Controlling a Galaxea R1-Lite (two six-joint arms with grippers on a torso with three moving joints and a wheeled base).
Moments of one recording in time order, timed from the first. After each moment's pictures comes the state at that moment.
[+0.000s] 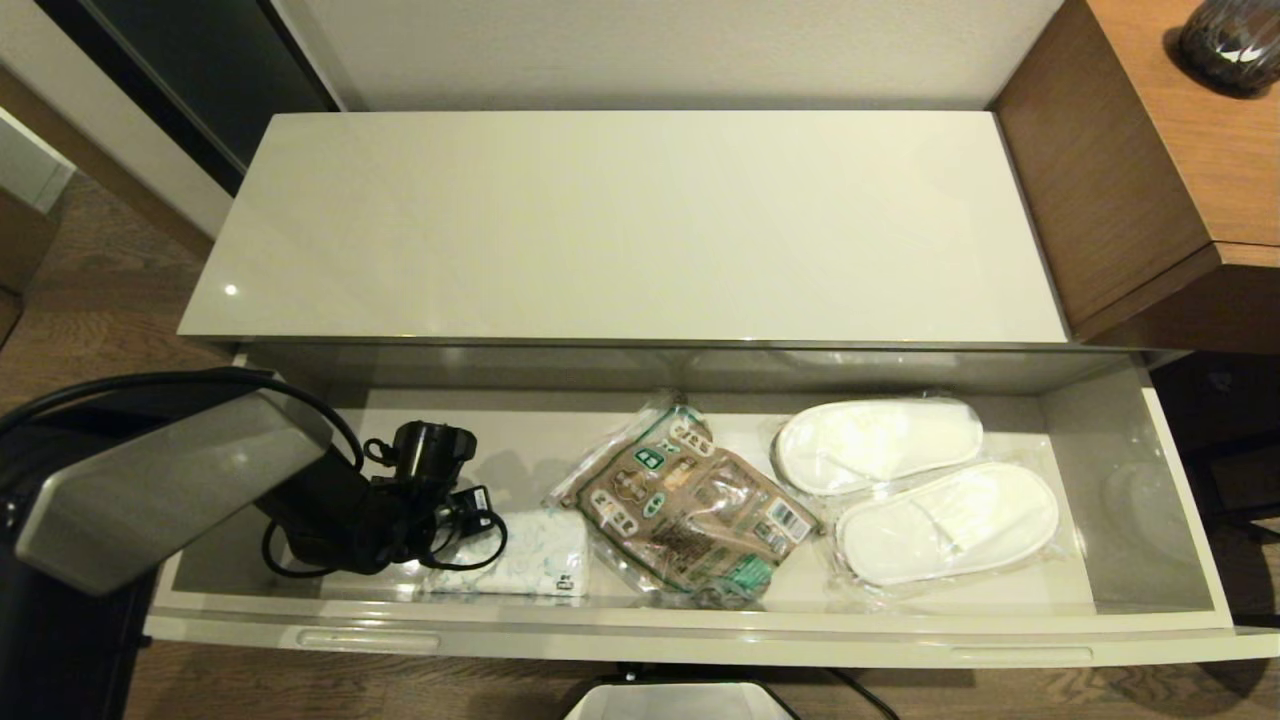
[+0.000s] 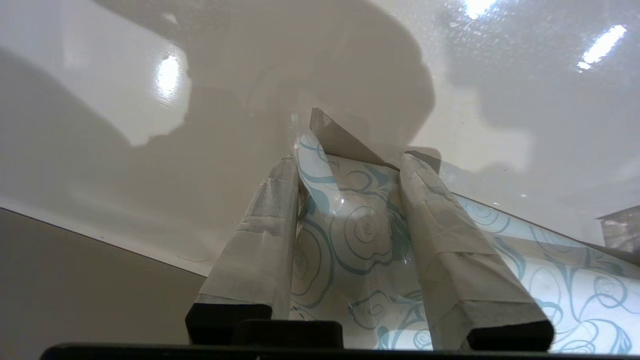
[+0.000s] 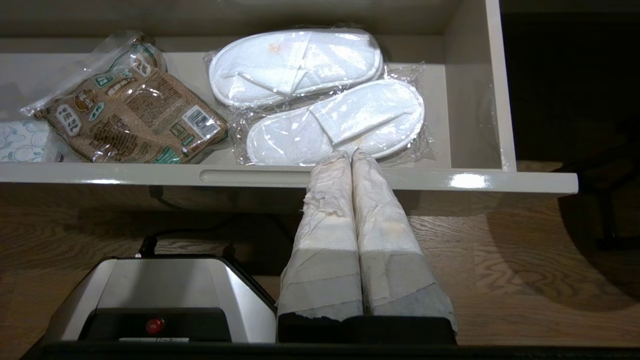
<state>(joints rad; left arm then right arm) -0.21 2.35 -0.99 -0.49 0.27 -0.44 0.00 0.01 0.00 -0.01 0.00 0.00</state>
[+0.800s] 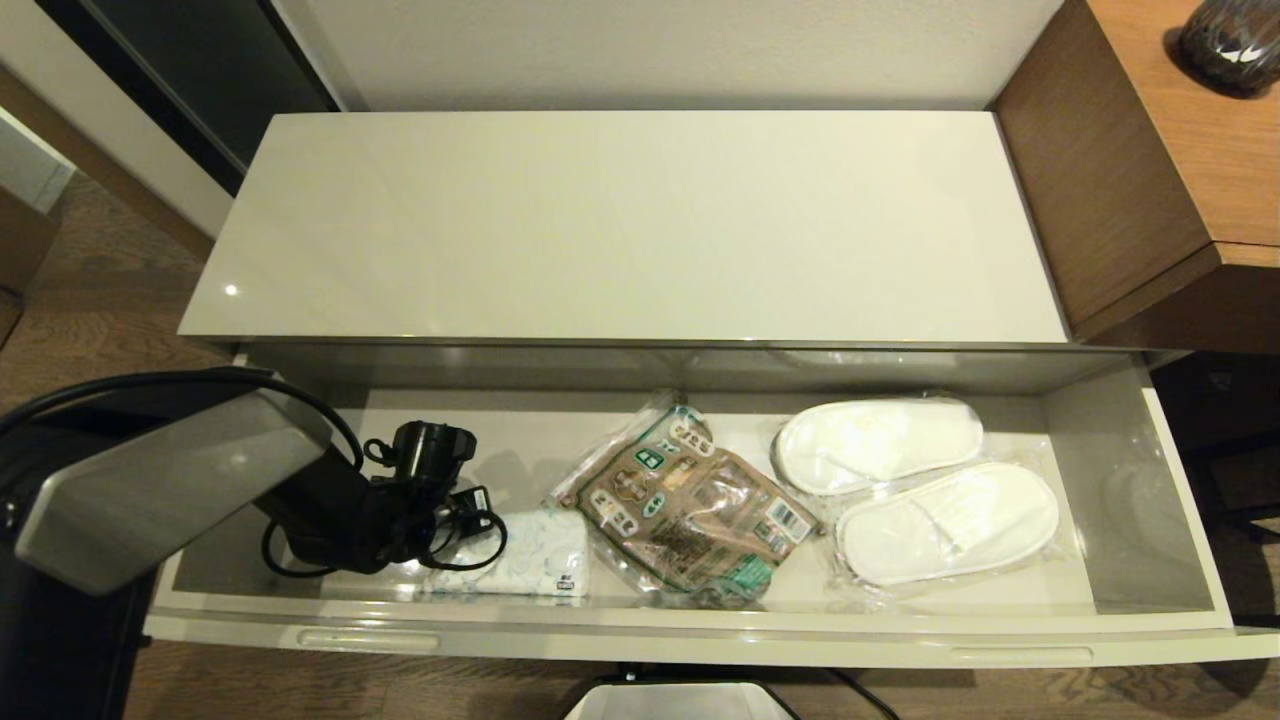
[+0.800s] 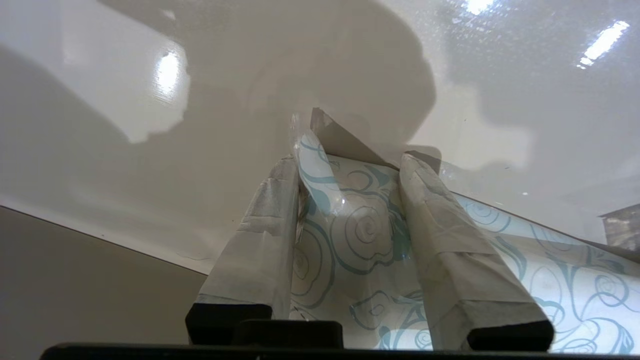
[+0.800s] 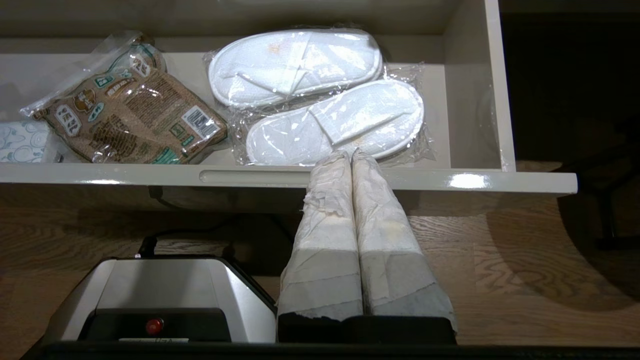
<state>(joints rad) -0.21 2.36 -1.00 -0.48 0.27 -0.44 0.00 0.01 0.00 -0.01 0.00 0.00</state>
